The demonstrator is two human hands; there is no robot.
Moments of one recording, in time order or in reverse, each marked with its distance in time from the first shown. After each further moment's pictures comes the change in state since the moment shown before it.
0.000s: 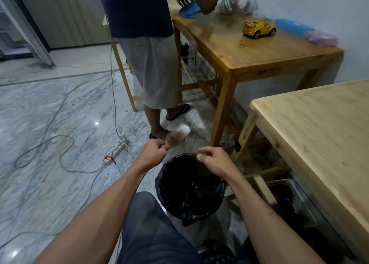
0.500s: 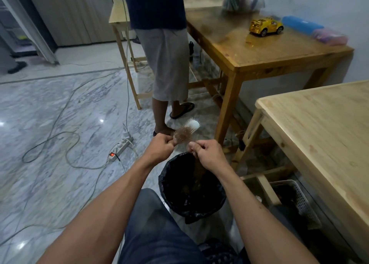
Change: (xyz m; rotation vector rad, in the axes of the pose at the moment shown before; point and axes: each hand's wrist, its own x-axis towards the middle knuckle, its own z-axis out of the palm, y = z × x) left_hand 0.000 0.012 0.002 -0.025 0.019 0.038; right_hand 0.012 -0.016 0.030 0.127 0.124 -0.164
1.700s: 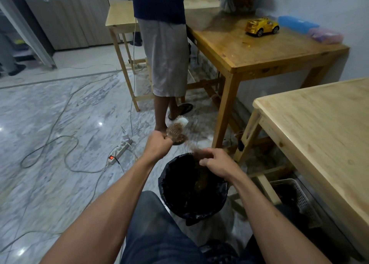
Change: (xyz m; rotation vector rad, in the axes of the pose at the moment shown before) left_hand 0.013 0.010 -0.002 -0.034 0.097 -0.142; right_hand -0.013 0.009 -0.032 -0.095 -0.238 0.206
